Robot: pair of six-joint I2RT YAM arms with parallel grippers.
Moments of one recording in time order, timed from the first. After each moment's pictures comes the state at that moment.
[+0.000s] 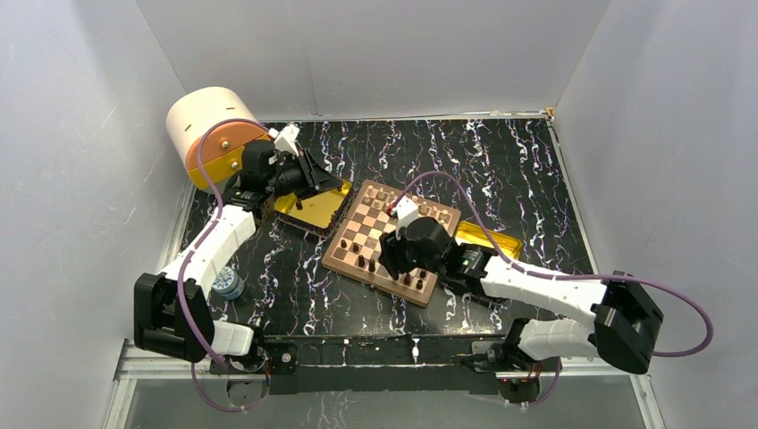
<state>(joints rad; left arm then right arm) -0.24 1.36 1.01 -0.15 0.58 -0.64 1.03 1.23 0.73 -0.13 0.12 0.31</state>
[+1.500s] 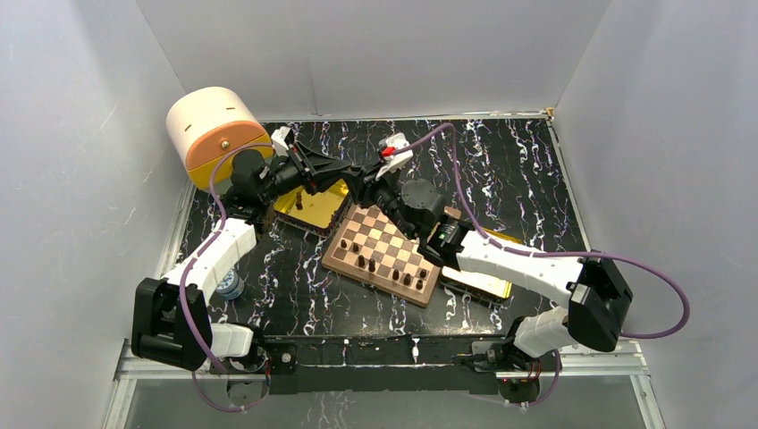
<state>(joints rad) -0.24 1.30 0.86 0.46 0.80 -1.59 1.03 1.40 1.05 0.45 0.30 0.21</state>
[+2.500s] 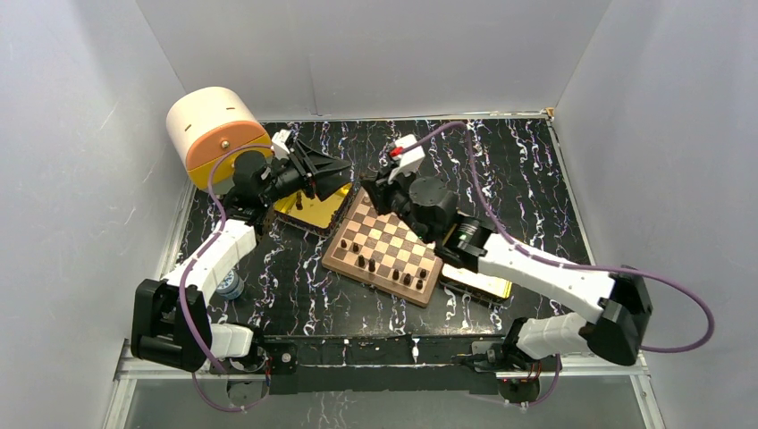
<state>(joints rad) -0.23 1.29 0.84 0.42 0.78 -1.51 1.03 1.32 1.08 0.18 0.35 0.20</state>
